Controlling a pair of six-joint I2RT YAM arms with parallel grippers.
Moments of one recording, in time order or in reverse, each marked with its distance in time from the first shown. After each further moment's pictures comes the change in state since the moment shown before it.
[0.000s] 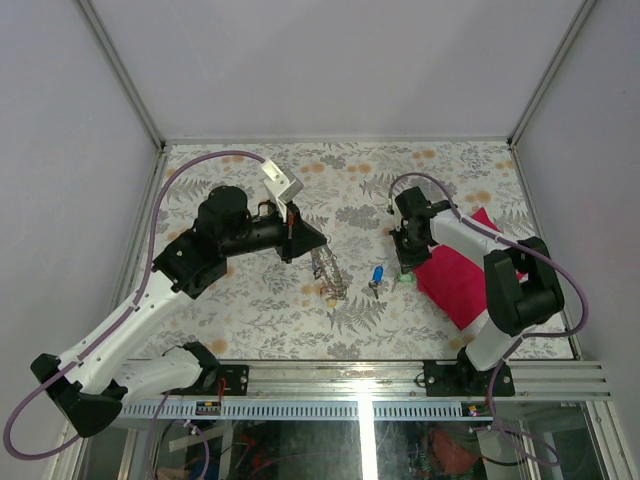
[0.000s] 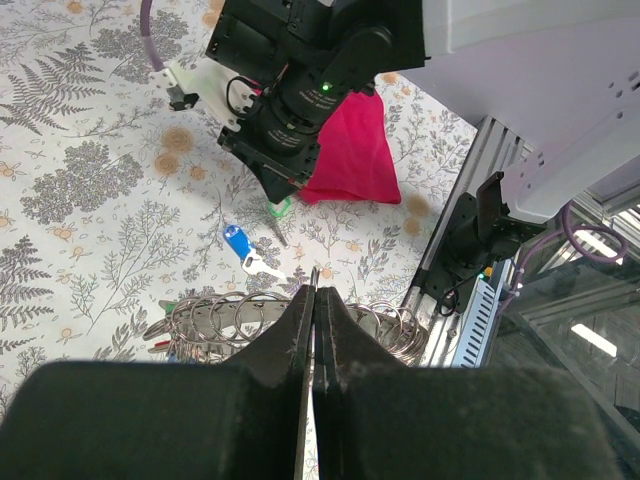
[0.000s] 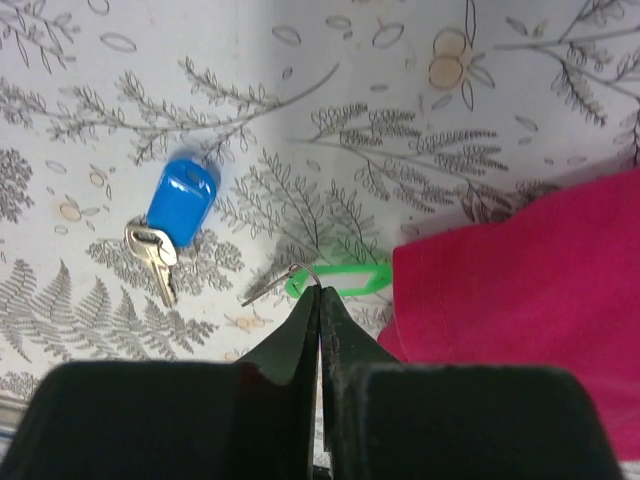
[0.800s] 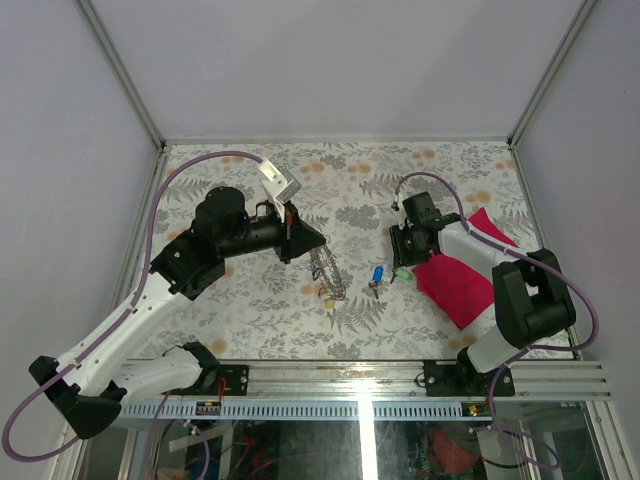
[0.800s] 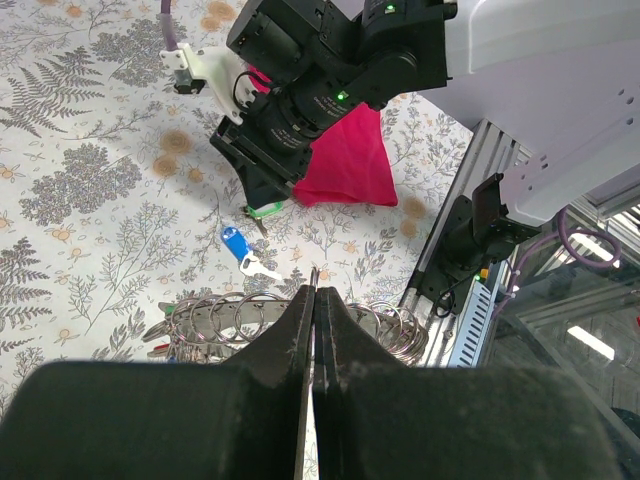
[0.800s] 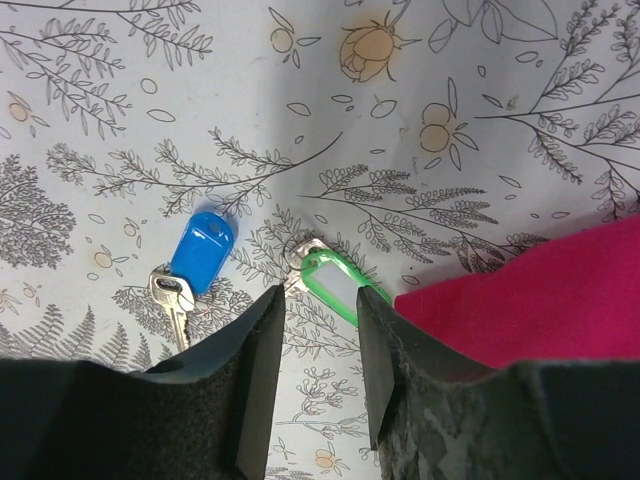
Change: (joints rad) left arm 0.000 -0.013 0.000 -0.001 0.001 -0.008; right arm -0.016 -0.077 -0.128 0.246 -0.008 0.026
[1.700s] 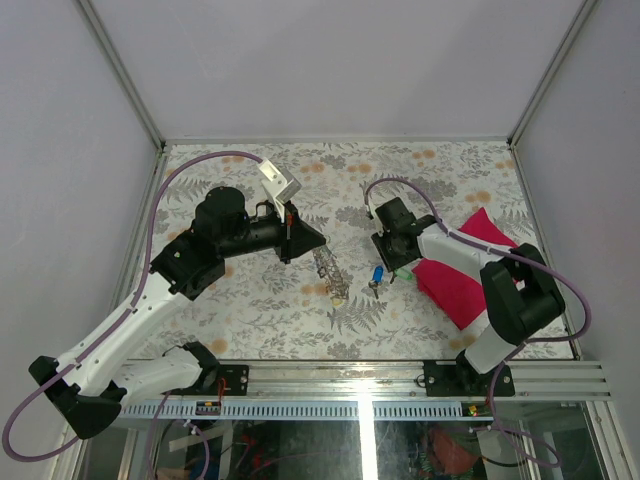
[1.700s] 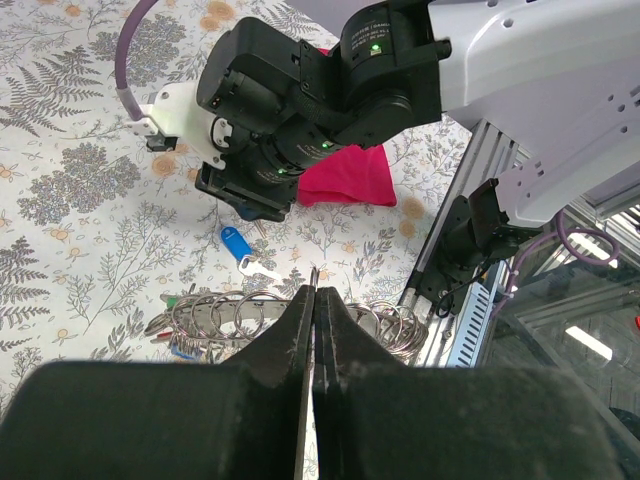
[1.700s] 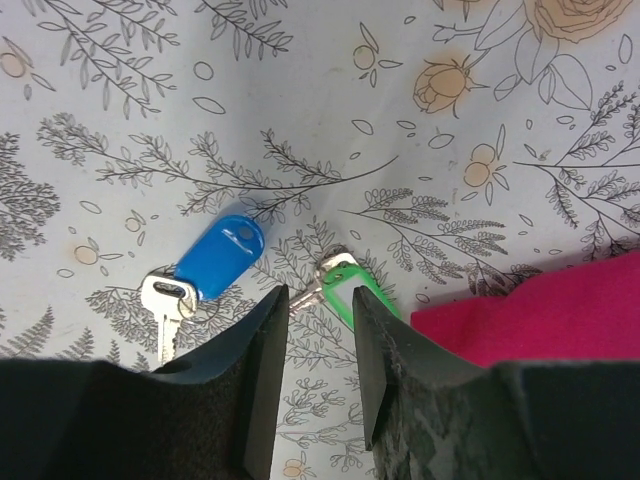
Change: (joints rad) left arm 0.000 0.000 0.000 0.000 0.001 -0.003; right arm 0.167 0.042 0.045 -0.014 0.166 -0.120
